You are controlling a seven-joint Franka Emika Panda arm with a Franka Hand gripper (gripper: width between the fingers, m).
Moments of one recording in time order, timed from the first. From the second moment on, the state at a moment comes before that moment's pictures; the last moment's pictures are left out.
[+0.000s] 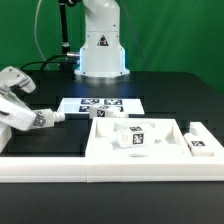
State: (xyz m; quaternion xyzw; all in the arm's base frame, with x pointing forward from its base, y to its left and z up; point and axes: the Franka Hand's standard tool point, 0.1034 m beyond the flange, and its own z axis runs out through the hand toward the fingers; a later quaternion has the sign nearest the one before) arm 0.448 -0.177 0.010 -0.75 0.46 0.41 0.24
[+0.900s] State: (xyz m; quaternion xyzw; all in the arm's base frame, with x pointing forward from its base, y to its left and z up) arm 0.465 -0.141 0.047 -0.77 0.44 0.40 0.23
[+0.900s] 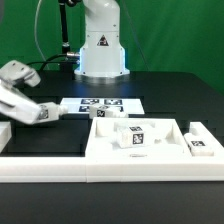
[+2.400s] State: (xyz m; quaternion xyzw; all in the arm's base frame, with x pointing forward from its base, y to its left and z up) arm 0.558 -0.030 0.131 -0.90 0.42 0.03 0.11
